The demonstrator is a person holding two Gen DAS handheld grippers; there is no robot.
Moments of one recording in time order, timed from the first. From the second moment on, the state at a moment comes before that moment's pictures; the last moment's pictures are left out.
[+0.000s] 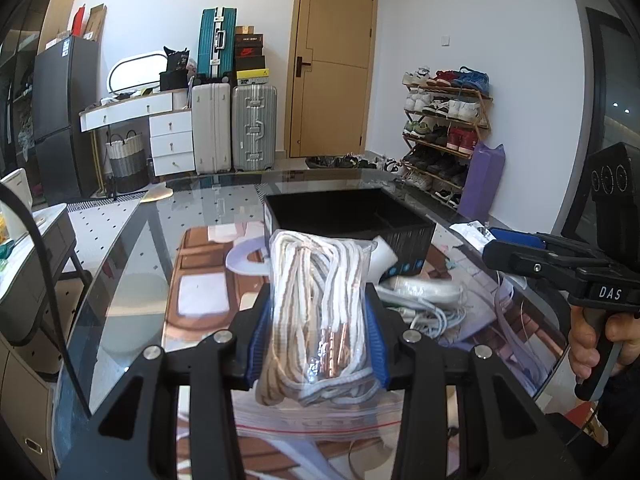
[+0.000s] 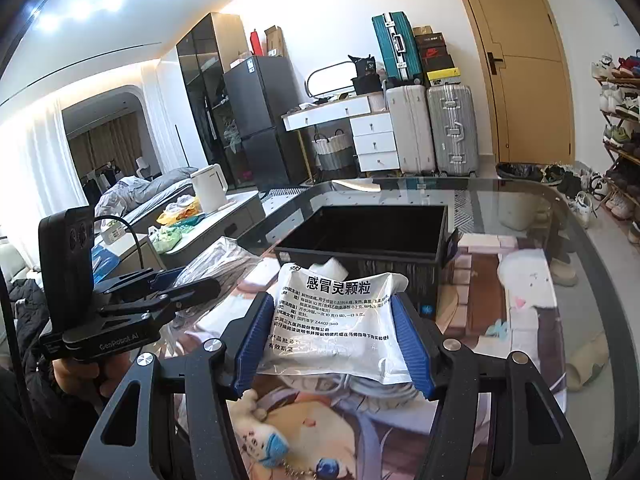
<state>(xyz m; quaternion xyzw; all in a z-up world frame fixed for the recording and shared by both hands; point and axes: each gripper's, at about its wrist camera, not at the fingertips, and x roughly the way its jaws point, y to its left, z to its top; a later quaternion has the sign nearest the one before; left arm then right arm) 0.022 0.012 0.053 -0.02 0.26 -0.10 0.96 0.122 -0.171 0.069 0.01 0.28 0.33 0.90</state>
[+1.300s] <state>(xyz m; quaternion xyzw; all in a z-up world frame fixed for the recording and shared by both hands) 0.125 0.001 0.076 -0.02 0.26 -0.09 0.96 0.221 -0.152 0.081 -0.04 0.27 0.30 0.92</state>
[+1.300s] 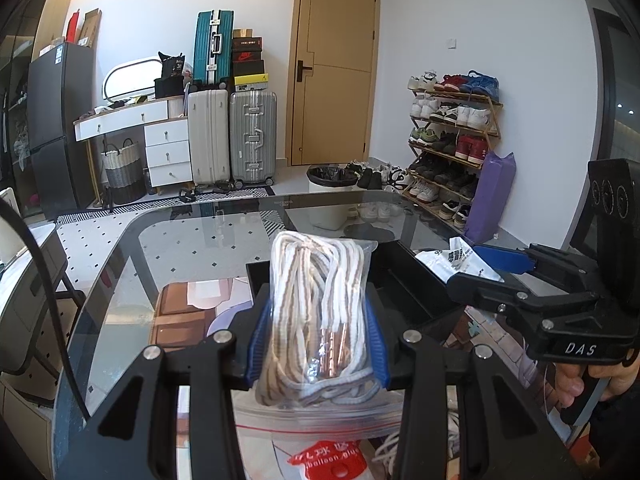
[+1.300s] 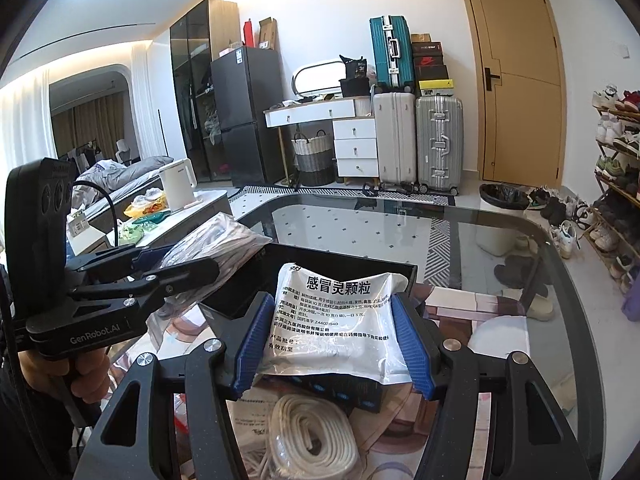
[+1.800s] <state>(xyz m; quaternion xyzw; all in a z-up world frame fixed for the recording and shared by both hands) 0.160 -0.008 0.060 -0.01 0.28 -0.09 0.95 0.260 -0.139 0.069 -0.04 0.29 0.30 0.91</state>
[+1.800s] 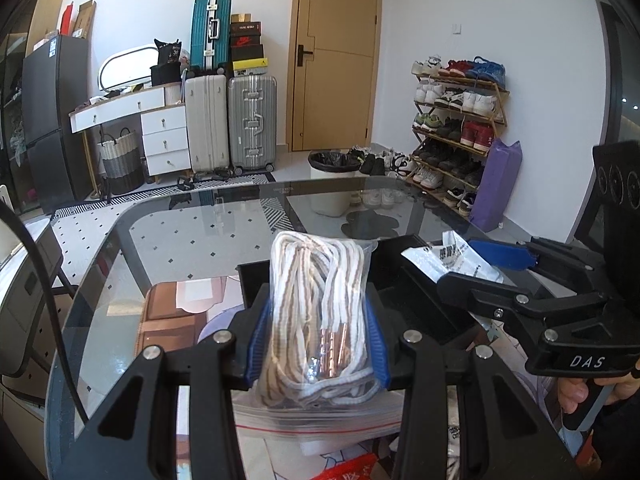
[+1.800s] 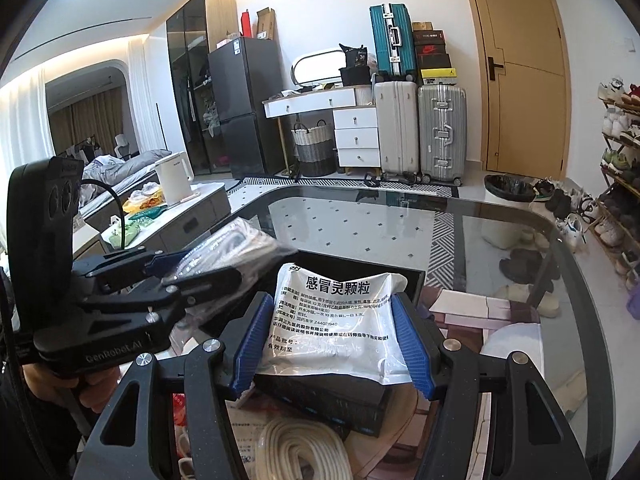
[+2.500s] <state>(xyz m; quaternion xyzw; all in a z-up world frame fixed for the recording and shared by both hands) 0.145 0.009 0.056 -0.02 0.28 -0.05 0.96 0.254 -0.161 0.071 -0.02 0.29 0.27 0.92</state>
